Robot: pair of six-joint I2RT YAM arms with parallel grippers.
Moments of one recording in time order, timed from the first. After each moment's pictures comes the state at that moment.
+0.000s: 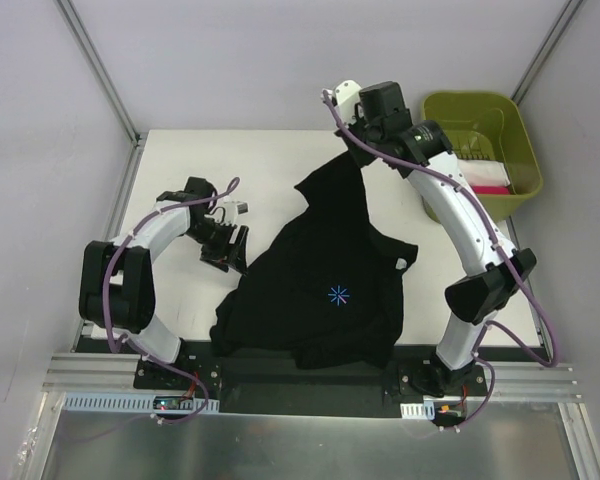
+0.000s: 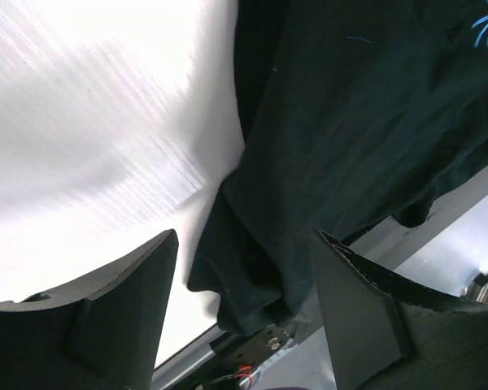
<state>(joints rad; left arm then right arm) -0.15 1.57 1.05 -0.90 0.57 0.12 0.58 1.80 2.11 -0.96 0.12 -0.30</state>
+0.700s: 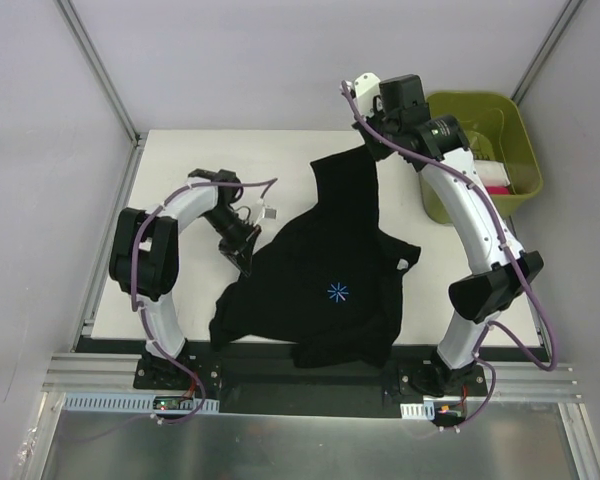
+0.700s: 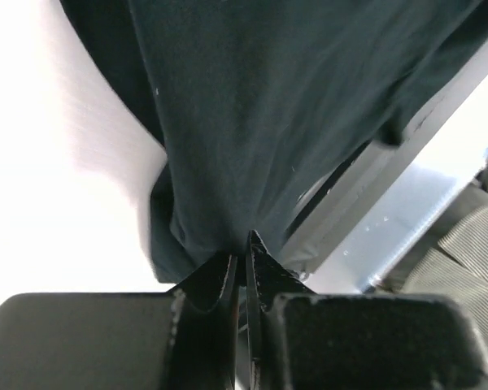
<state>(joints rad) -0.27 1.87 1.31 -1.20 0.65 0.42 0.48 1.77 2.11 -0.99 0.09 -0.32</state>
